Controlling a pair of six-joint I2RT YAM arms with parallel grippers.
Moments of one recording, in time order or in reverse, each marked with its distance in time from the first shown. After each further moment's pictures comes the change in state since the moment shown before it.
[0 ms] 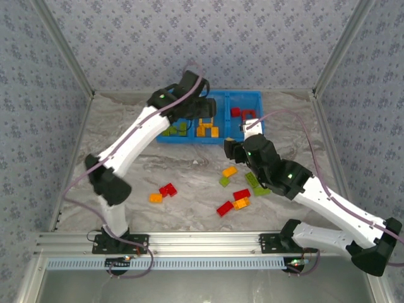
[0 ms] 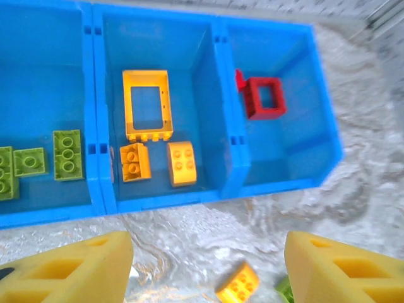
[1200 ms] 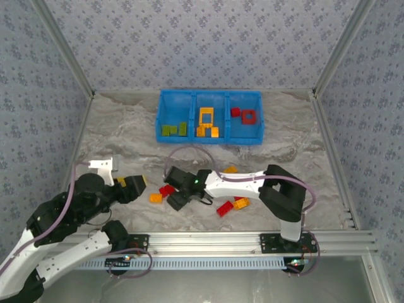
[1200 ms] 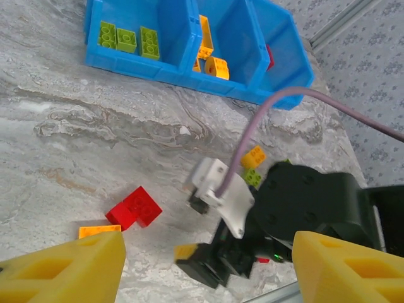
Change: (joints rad) left arm -0.172 -1.369 -1.034 -0.124 -0.107 -0.217; right arm 0.323 0.881 0.248 0.016 -0.413 -0.032
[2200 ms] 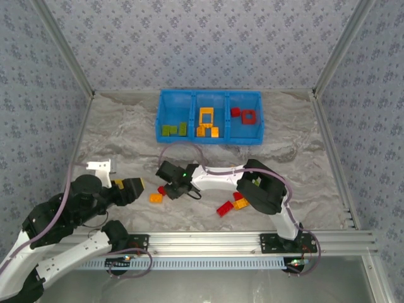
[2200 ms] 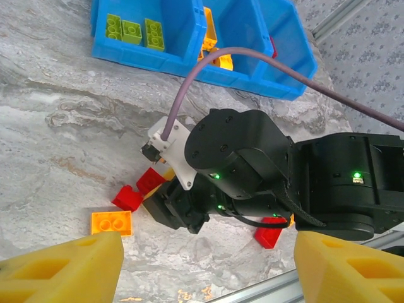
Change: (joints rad) left arm 0.000 0.013 0.029 -0.039 0.019 0.011; right arm -0.047 0.187 0.153 0.005 -0.006 0.061
